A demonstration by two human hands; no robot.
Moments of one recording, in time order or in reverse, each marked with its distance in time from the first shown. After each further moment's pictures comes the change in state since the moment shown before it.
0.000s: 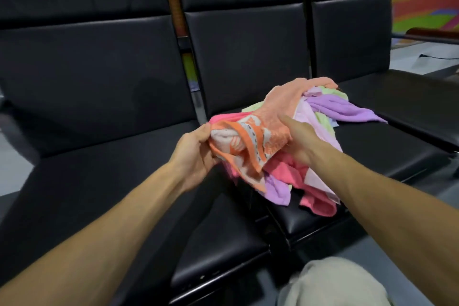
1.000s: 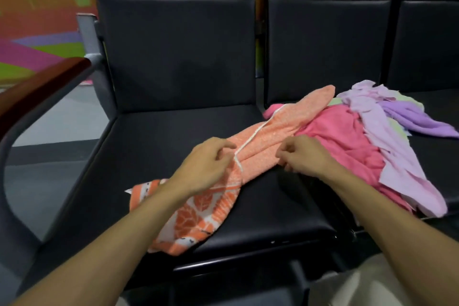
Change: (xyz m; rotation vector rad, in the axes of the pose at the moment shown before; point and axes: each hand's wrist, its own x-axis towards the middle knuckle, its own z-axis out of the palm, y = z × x) left_hand -0.080 -0.005 -0.138 1.269 0.218 0.305; right_hand -0.078 0.076 0.102 -1.279 -0.300 -0.472
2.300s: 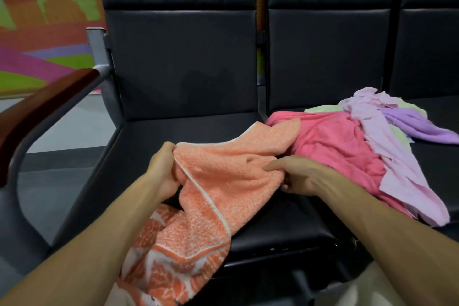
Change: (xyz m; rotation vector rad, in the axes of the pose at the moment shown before) left_hand 0.003 -0.041 -0.026 -1.204 0.296 -0.803; right_hand 0.005 -0.003 0.018 0.772 -0.319 0.497
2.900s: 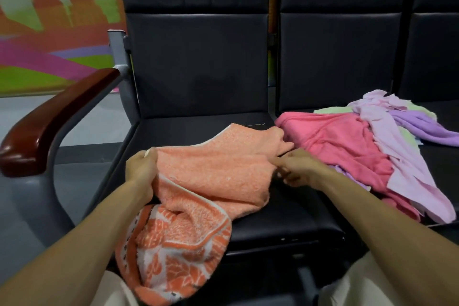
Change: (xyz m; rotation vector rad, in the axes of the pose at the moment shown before) left_hand 0.010 0.005 -0.072 0.348 0.418 0.327; right_hand -0.017 -0.007 0.017 -0.327 0.142 -0.132
